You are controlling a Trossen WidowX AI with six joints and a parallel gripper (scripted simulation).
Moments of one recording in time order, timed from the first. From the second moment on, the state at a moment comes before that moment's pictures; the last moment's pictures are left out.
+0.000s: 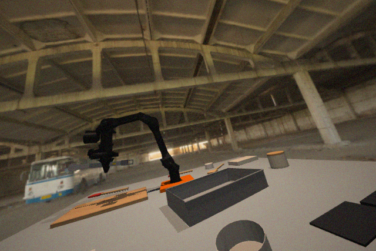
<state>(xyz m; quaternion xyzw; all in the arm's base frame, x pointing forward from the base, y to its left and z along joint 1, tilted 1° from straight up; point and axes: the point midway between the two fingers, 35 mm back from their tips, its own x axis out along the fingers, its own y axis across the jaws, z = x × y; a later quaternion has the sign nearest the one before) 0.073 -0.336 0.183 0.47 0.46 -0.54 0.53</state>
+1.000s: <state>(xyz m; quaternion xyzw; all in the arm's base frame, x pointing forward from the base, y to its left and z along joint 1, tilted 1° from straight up) 0.071 -0.337 0.170 0.50 0.48 -0.52 0.50</state>
